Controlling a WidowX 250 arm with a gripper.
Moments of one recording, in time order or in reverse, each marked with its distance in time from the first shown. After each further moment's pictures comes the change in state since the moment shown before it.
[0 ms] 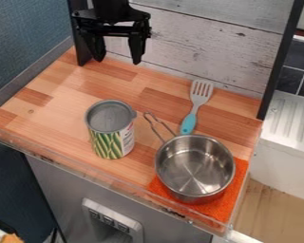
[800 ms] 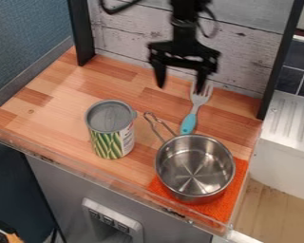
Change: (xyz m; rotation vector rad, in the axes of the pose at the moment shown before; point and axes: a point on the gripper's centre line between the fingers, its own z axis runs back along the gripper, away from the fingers) arm 0.008 -0.105 -0.073 0.066 0.093 -0.060
